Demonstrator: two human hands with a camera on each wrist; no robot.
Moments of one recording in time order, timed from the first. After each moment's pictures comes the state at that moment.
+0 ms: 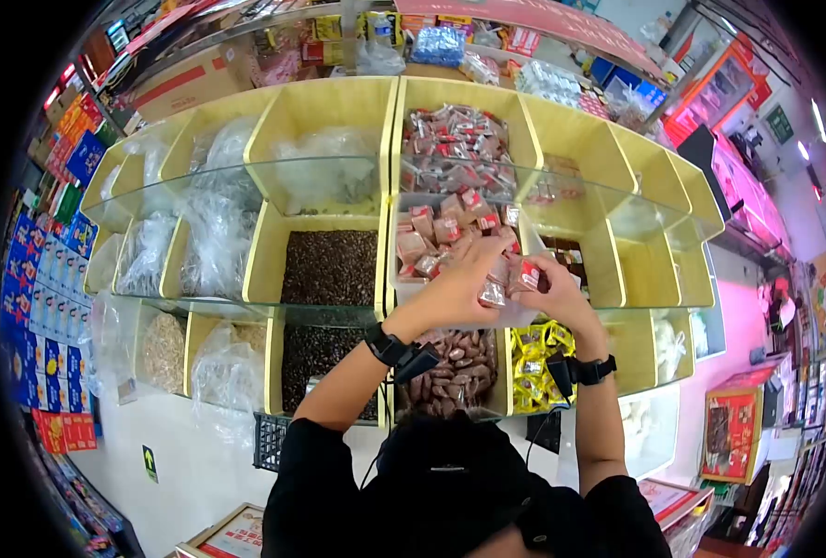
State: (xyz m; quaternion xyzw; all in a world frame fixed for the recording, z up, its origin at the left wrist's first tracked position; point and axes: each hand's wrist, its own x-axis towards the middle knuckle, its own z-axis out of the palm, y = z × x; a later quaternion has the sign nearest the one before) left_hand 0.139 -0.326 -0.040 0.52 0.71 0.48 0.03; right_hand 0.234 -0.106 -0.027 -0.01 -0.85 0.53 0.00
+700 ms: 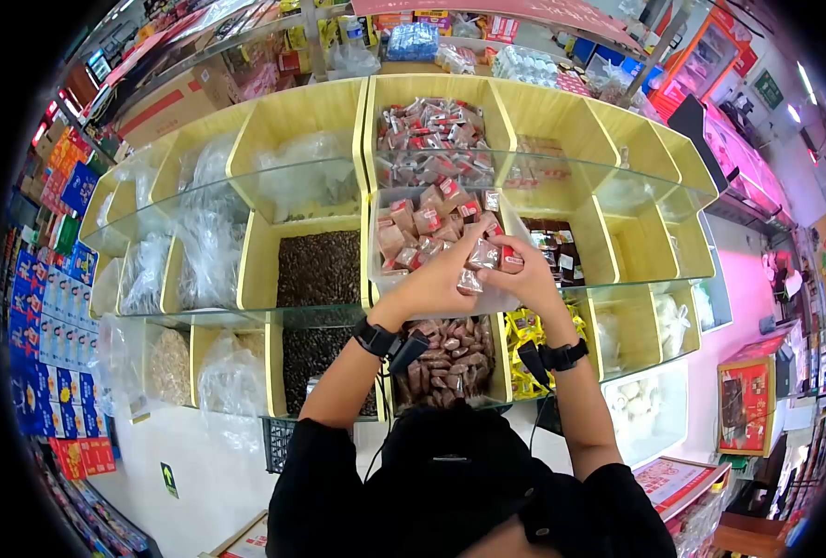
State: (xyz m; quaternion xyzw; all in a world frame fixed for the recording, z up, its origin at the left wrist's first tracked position) left_hand 0.150 -0.322 -0.020 0.51 0.66 0.52 0.18; right_hand 0.241 -0.129 -0.033 -0.04 -0.81 0.58 0.11
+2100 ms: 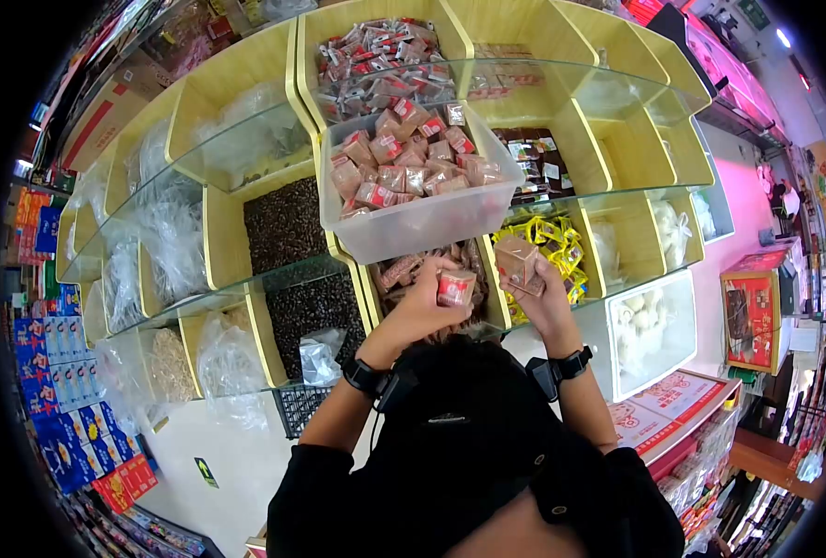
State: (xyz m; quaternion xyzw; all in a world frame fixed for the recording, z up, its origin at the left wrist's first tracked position) left_hand 0.258 -0.348 -0.113 0.27 0.61 0.61 0.43; right_hand 0.380 -0.138 -0.112 -0.16 -0.38 0.91 0.08
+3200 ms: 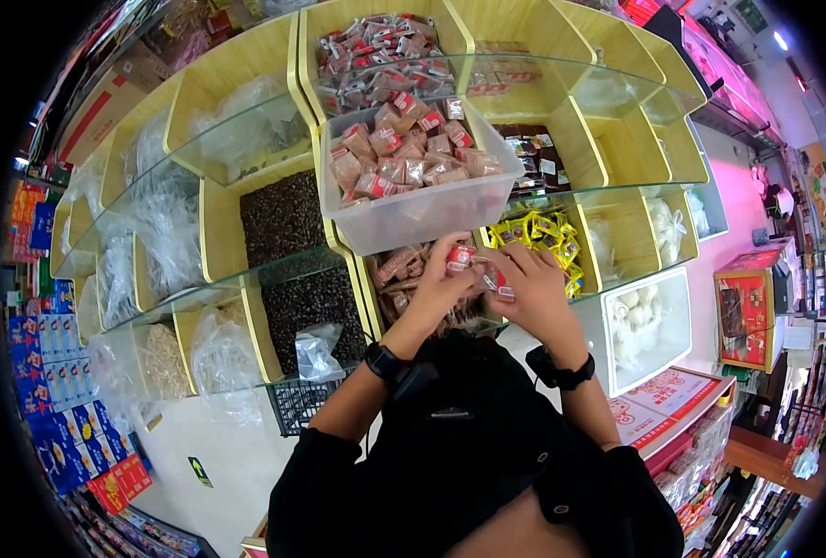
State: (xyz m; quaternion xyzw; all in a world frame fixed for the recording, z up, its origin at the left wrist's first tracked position) left_hand 0.274 -0.317 -0.104 0.08 0.48 0.76 0.44; right_hand 0.373 -0.168 -0.036 0.01 -0.98 0.16 0.14
